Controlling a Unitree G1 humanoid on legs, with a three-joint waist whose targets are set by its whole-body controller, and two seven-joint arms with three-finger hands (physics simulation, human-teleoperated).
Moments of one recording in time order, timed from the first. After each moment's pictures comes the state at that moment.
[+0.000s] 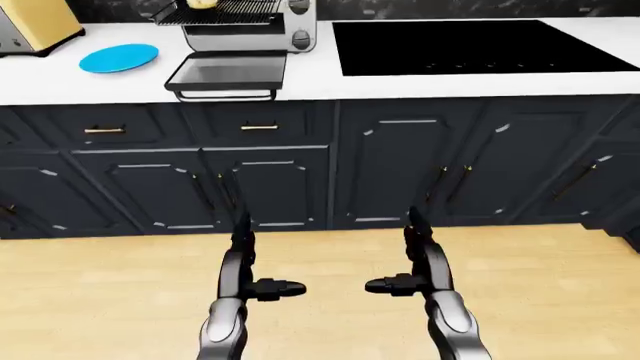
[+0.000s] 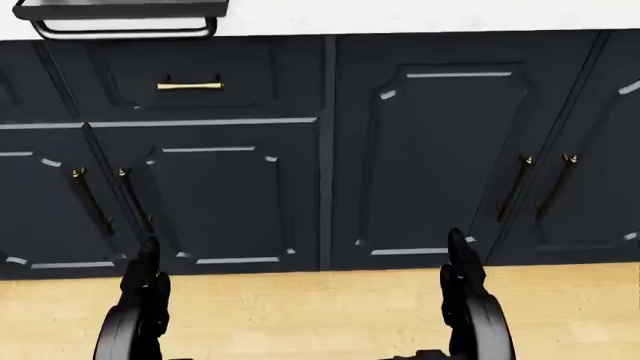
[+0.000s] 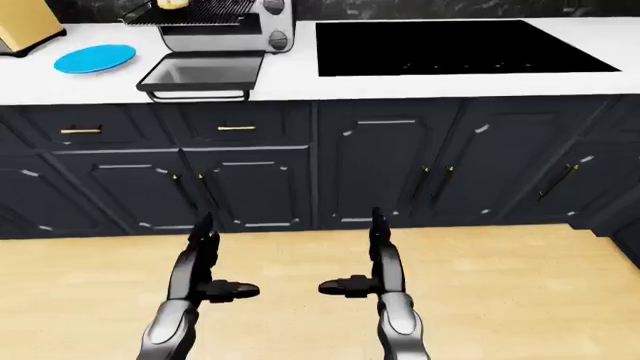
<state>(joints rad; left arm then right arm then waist) 0.03 0.02 0.04 0.09 -0.01 0.06 -0.04 0.03 -0.01 -0.04 0.09 0.01 0.06 0.04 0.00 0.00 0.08</state>
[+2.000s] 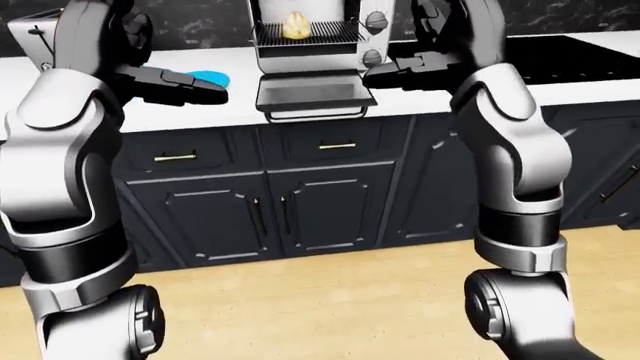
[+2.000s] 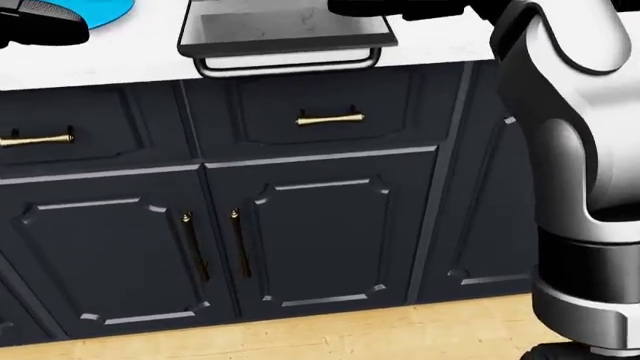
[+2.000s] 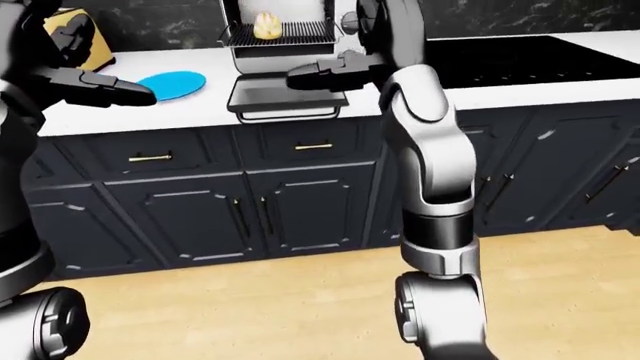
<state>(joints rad) -0.94 0.53 0.24 -0.11 -0.08 0.85 -0.17 -1.01 -0.25 -0.12 0.00 0.25 0.58 -0.01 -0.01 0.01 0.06</state>
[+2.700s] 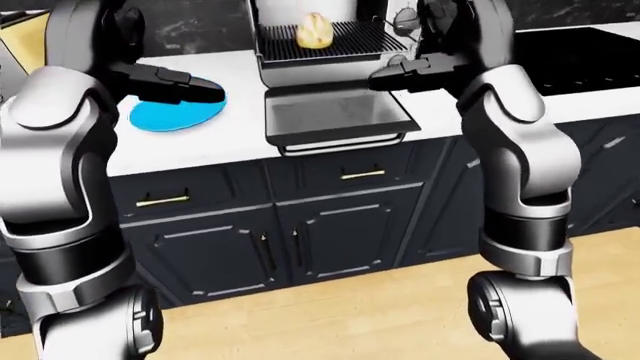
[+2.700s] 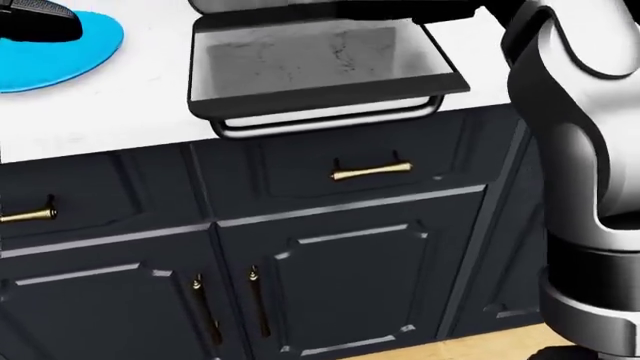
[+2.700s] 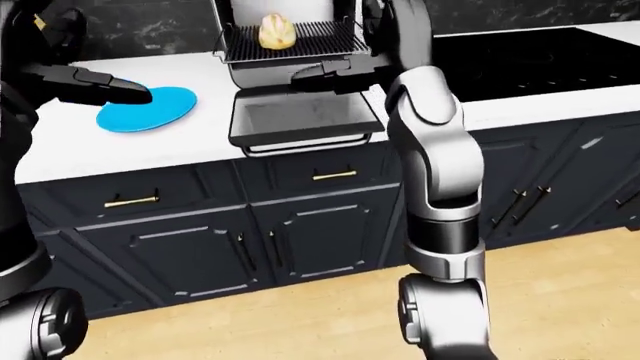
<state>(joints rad) -0.94 0.53 0.24 -0.13 -0.07 0.85 -0.17 -0.99 -0.26 -0.12 -0.04 0.24 0.60 0.00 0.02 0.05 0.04</state>
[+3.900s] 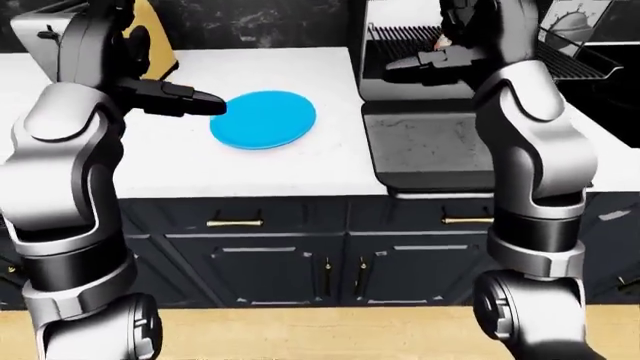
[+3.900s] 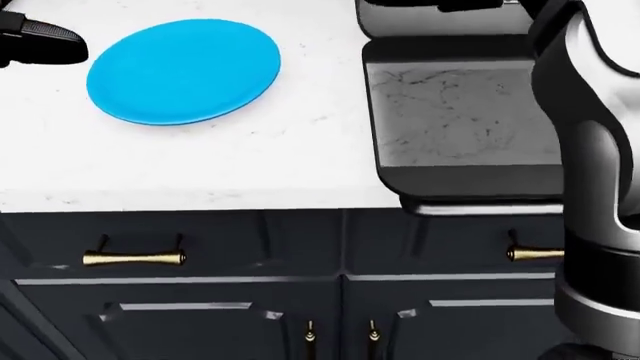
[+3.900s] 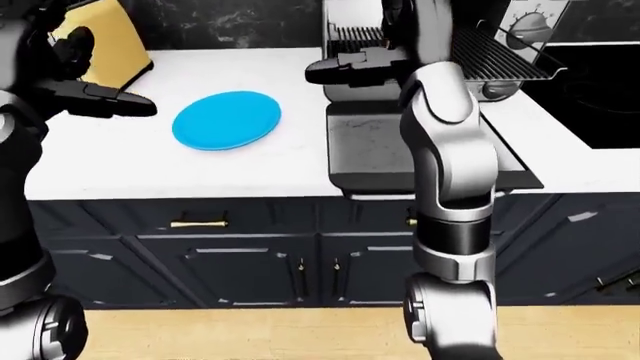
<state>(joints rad) -0.89 0.53 0.24 -0.12 -0.07 0.83 -0.16 -0.99 -0.29 -0.15 -0.05 0.22 0.59 -0.02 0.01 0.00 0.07</state>
